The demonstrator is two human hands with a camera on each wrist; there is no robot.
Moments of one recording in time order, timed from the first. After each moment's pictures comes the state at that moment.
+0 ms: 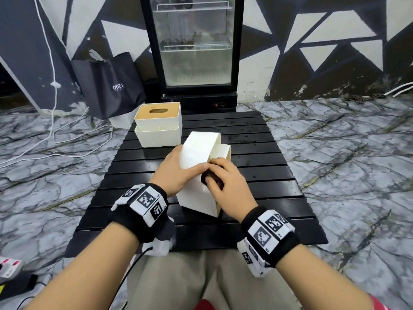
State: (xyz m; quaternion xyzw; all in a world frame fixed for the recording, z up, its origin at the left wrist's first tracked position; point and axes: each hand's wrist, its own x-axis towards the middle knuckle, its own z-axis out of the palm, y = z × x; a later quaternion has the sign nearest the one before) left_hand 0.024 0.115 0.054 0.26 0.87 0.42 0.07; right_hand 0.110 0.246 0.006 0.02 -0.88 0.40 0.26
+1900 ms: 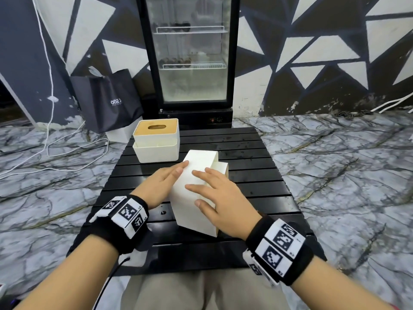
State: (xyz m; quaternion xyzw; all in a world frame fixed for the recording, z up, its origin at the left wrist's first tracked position) left_hand -0.003 0.084 0.055 0.30 0.86 0.39 0.15; right_hand 0.120 0.243 0.037 0.12 -0.94 0.22 0.21
